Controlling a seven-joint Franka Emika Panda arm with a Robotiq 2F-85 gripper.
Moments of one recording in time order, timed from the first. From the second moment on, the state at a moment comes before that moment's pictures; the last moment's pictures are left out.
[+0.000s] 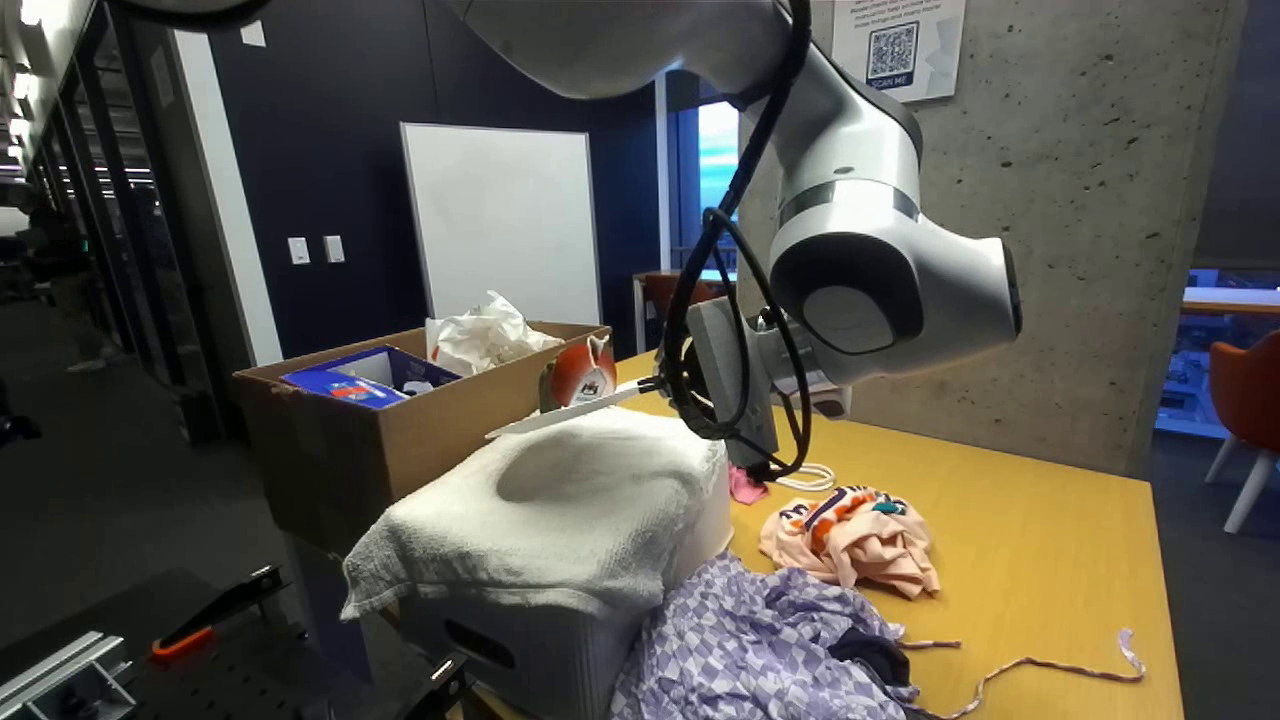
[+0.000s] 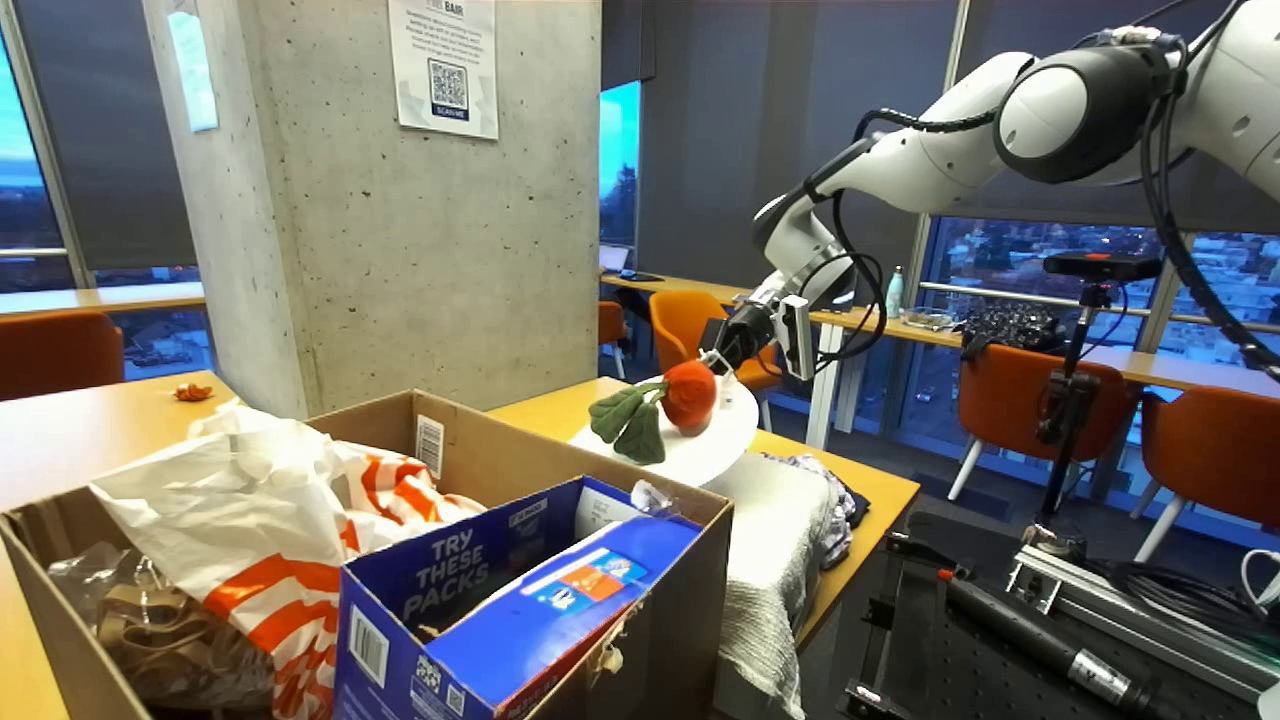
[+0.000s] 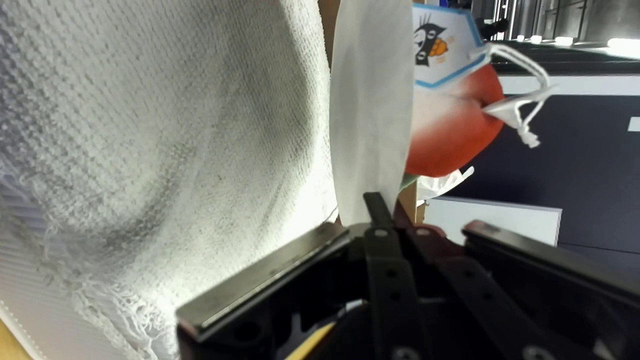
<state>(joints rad) -0.53 0.92 -0.04 -1.33 1.05 1.51 -0.75</state>
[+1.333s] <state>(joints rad) -0.54 0.87 -0.05 -1.33 1.13 1.40 -0.81</state>
